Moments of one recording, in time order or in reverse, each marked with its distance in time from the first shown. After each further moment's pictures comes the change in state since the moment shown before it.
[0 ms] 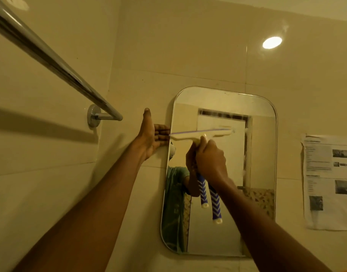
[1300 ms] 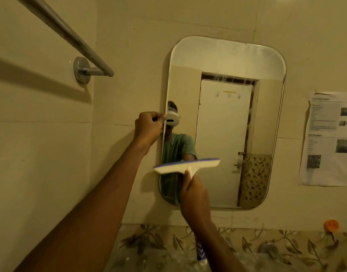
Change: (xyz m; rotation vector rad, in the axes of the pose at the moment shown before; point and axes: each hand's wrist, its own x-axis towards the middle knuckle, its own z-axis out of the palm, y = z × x) left_hand -0.035 -0.088 -0.010 0.500 0.282 0.241; right_hand -0.160 0.099 0.068 0.071 -0.103 0.183
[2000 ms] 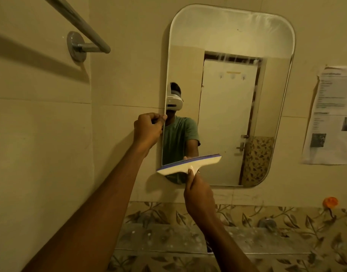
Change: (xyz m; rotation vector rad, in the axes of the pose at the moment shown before) left_hand -0.040 -0.037 0.000 0.054 -0.005 -0.023; right_hand -0.036 0.028 -0.003 -0.112 -0.089 0.059
